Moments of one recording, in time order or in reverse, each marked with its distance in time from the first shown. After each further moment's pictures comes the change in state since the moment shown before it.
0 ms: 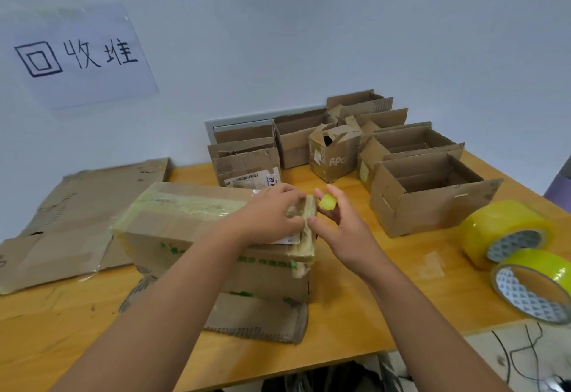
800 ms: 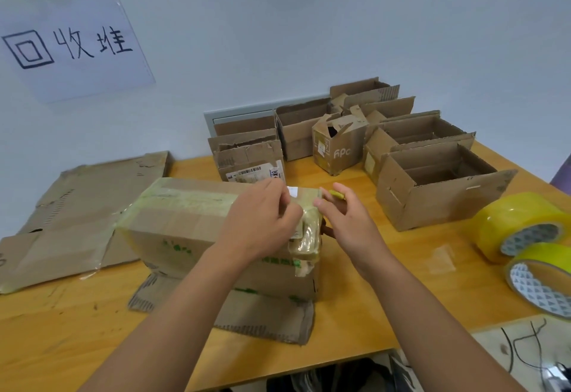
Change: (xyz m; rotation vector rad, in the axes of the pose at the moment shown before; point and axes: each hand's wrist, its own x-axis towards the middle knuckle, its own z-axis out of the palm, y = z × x) left_hand -0.024 -0.008 0.018 -0.083 0.482 0.030; right_hand 0.009 0.001 0.013 0.224 0.154 0.182
